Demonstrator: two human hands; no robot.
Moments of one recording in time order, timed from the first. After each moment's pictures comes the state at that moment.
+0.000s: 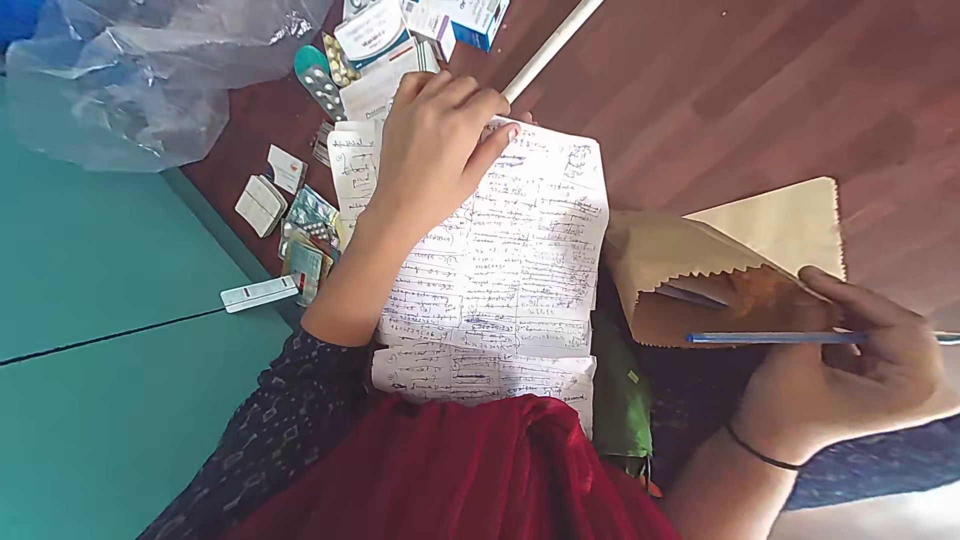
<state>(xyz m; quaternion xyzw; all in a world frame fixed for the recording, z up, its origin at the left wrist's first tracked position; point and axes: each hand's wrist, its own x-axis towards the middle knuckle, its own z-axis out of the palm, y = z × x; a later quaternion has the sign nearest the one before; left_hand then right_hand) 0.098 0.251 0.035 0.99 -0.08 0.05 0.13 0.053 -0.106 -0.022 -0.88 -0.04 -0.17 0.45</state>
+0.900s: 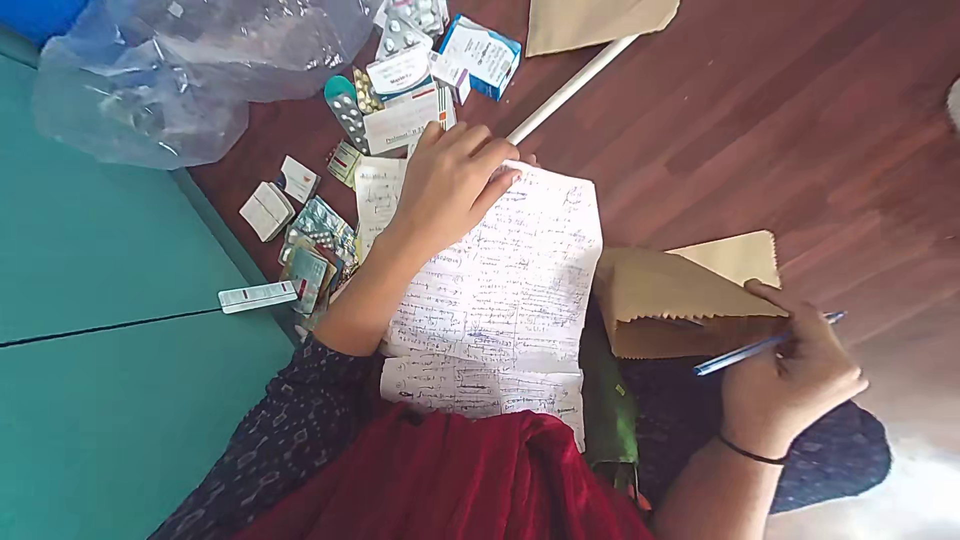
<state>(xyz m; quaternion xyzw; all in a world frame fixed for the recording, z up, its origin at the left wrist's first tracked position) 0.084 0.260 0.031 0.98 -0.10 0.11 0.16 0.068 -0.101 -0.001 -0.94 -0.06 -0.07 0.34</state>
